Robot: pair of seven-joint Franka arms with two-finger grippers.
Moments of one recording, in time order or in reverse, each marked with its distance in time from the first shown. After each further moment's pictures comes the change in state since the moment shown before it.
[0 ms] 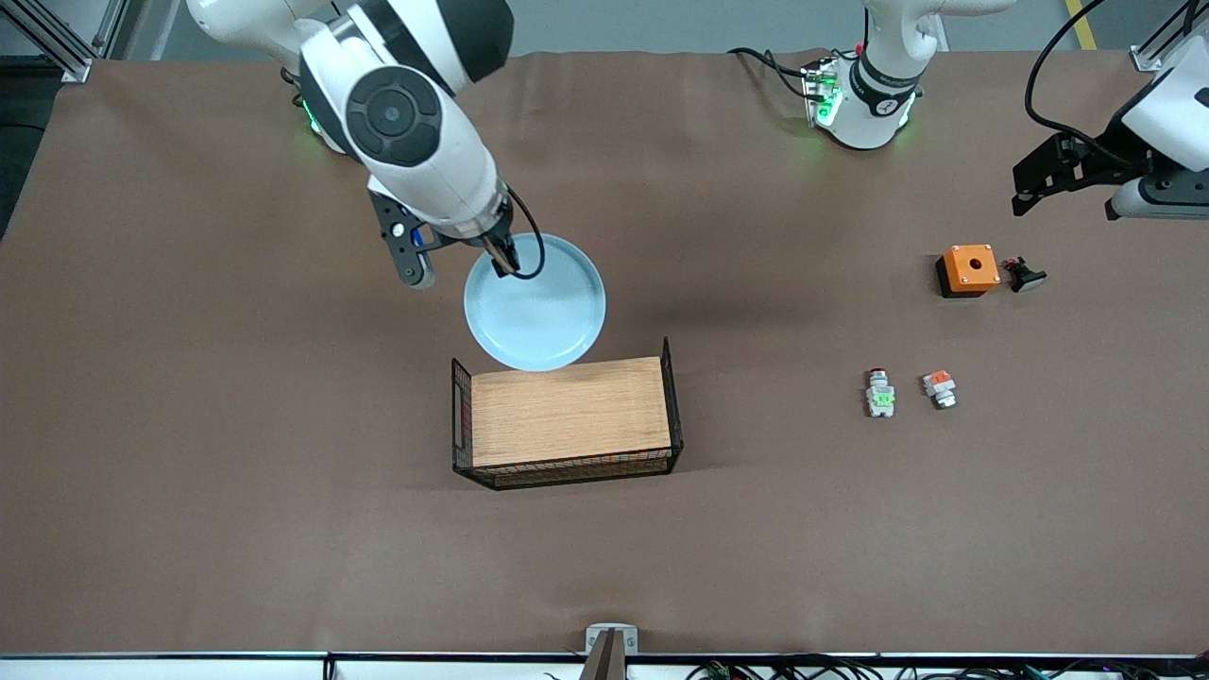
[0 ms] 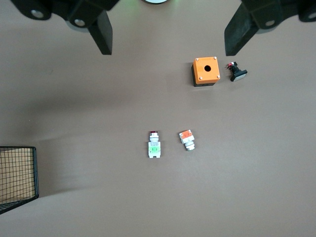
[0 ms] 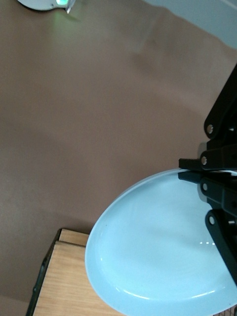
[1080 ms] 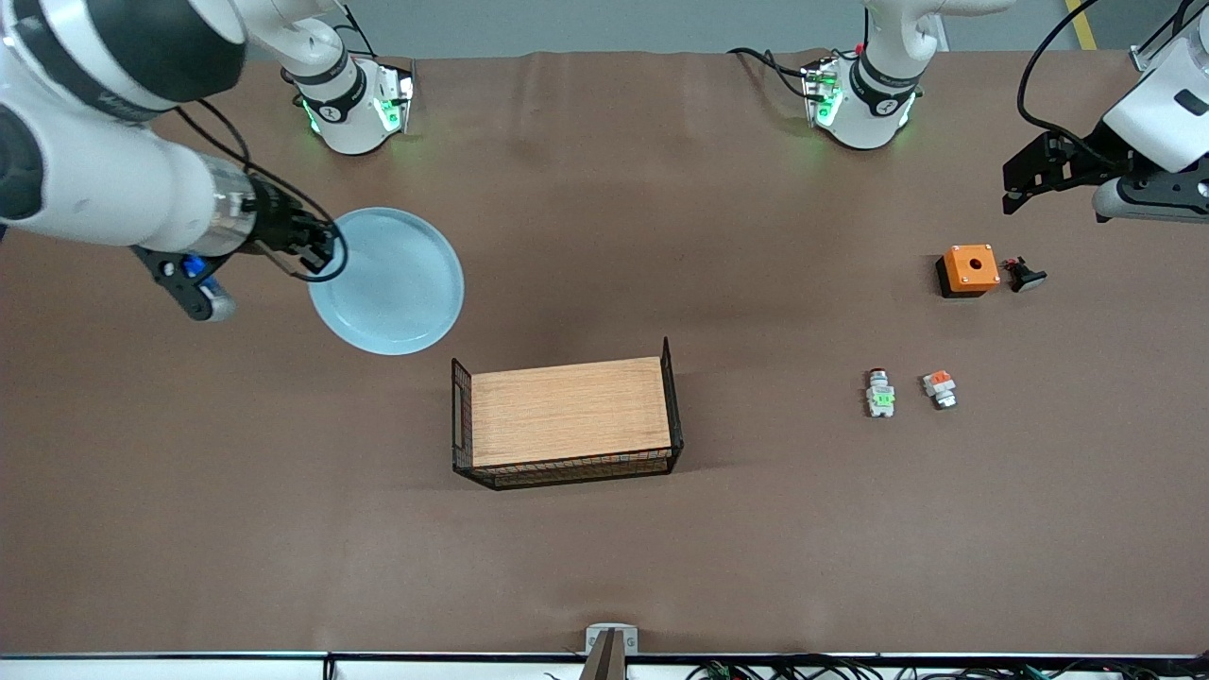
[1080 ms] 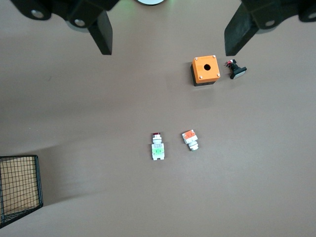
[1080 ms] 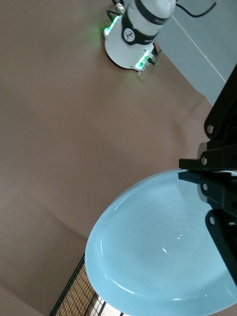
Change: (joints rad) left arm -0.002 0.000 -0.011 -0.010 0.000 0.001 0.040; right arm -0.353 -0.096 -0.017 0.001 0.017 -0.245 -0.690
